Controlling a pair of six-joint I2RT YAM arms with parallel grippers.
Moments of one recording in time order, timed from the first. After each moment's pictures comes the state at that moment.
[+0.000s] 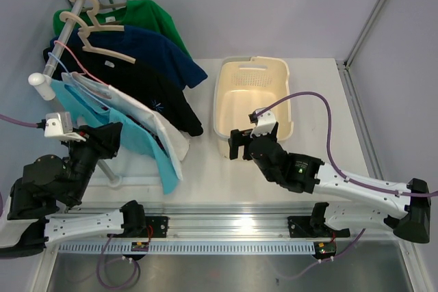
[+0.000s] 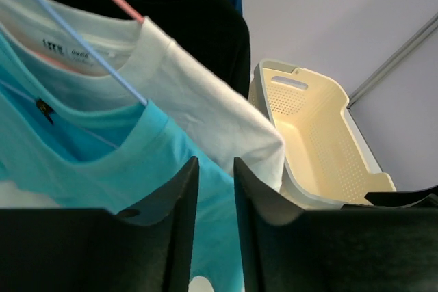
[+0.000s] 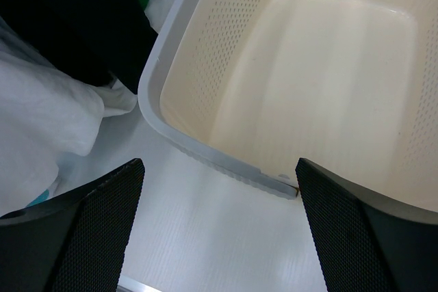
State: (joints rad) left arm -1.29 0.44 1.22 -0.80 -1.12 -0.42; right arm 1.16 1.08 0.90 -0.26 0.73 0.49
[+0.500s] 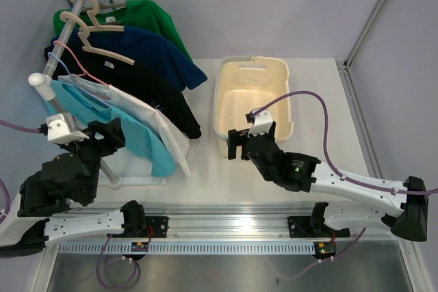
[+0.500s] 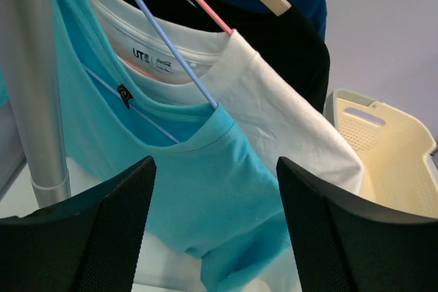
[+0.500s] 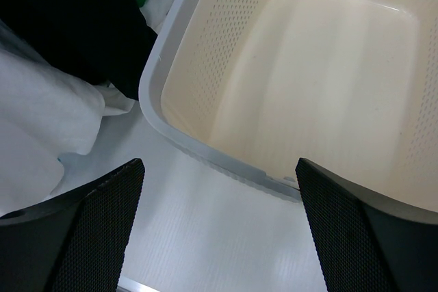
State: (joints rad) left arm -1.29 0.45 1.16 -0.82 -1.37 -0.43; right arm 1.16 1.11 0.91 -0.26 0.73 0.49
